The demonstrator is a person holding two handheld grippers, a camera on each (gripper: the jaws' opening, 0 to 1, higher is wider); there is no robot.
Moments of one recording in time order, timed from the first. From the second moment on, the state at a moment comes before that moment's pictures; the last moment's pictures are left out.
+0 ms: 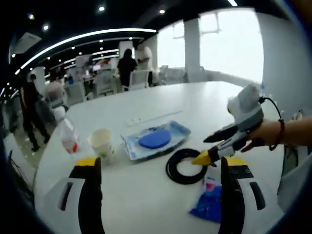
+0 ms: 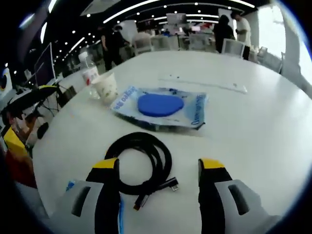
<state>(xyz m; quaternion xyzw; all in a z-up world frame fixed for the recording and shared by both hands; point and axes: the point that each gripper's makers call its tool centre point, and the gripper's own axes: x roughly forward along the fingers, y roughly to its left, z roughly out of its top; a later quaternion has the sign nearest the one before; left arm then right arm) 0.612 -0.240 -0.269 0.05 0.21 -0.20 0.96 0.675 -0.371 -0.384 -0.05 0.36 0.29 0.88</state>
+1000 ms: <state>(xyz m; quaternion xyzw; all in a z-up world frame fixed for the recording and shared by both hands) 0.565 -0.211 -0.264 0.05 0.23 -0.19 0.95 0.677 -0.377 -0.401 -0.12 0.42 0.22 0.87</state>
